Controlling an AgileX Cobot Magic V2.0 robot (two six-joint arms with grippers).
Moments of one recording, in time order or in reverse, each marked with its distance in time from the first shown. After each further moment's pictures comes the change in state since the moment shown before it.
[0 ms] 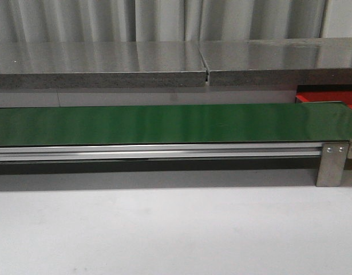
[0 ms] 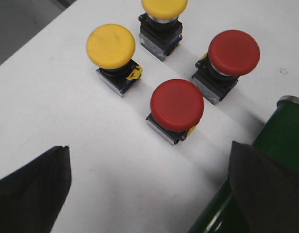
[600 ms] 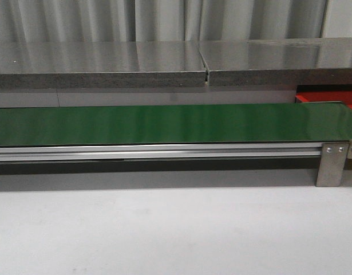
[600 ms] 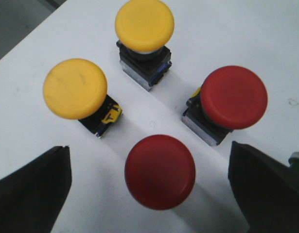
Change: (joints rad) left arm 0.000 0.181 -0.171 0.005 -0.017 0.000; right arm 0.000 0.000 0.000 0.000 0.000 0.000
